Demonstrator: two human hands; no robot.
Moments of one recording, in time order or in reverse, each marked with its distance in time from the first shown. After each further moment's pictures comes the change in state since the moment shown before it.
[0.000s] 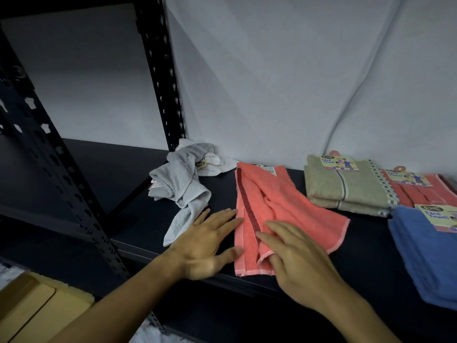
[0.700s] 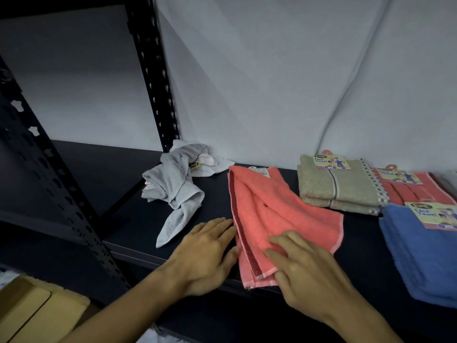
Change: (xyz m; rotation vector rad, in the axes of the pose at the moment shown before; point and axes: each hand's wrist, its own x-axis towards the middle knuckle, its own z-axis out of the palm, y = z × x) left_hand -0.008 0.034 0.001 0.080 0.074 -0.069; right_hand -0.017 0.010 -0.022 -0.052 -0.115 -0.131
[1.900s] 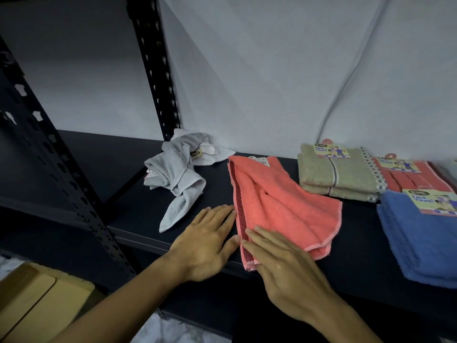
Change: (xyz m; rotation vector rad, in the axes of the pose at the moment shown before) left_hand -0.005 -0.005 0.014 -0.011 -0.035 0.014; right_hand -0.007 -0.030 0.023 0.283 0.019 0.017
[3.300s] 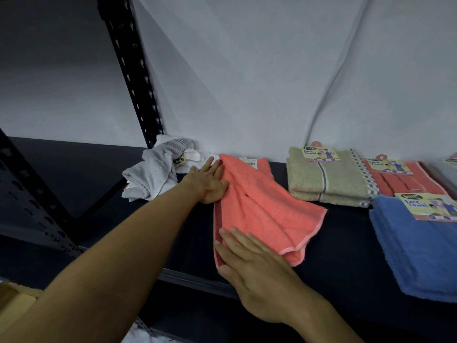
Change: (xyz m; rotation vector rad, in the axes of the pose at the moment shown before) left_hand 0.169 -0.050 -0.033 0.259 -0.264 -0.252; right_hand 0.031 -0.001 -0.004 0.079 -0.297 0.014
